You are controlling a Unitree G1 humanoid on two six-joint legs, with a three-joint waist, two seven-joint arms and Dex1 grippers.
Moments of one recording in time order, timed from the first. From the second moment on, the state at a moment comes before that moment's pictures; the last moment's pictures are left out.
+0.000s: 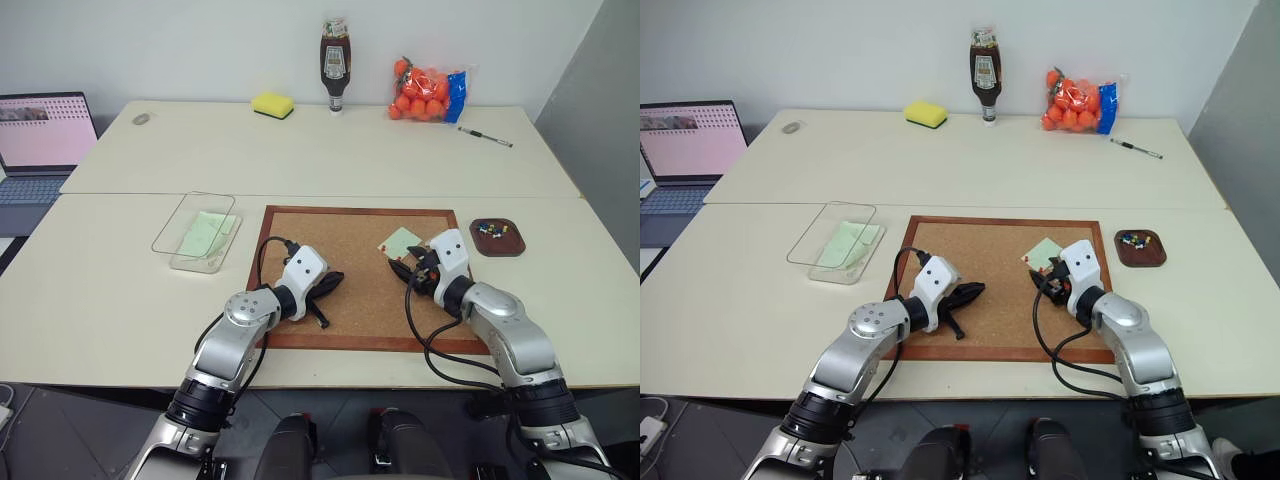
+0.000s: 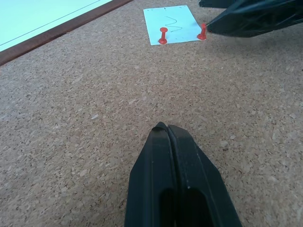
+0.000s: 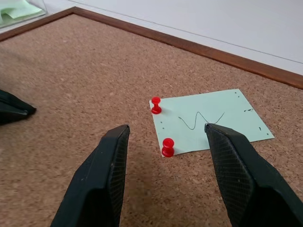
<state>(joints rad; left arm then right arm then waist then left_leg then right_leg) -0.32 0.34 -0.23 -0.04 -0.09 0.38 -0.64 -0.31 -0.33 0.08 -0.02 0.18 0.41 0.48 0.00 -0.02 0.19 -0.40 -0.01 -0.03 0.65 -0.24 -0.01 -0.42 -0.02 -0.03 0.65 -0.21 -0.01</state>
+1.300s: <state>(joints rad) -0.31 0.34 -0.24 -0.04 -0.08 0.38 -0.64 -0.29 -0.30 0.09 -0.12 0.15 0.26 0.51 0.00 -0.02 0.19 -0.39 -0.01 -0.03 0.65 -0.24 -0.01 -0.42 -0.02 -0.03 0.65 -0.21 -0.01</state>
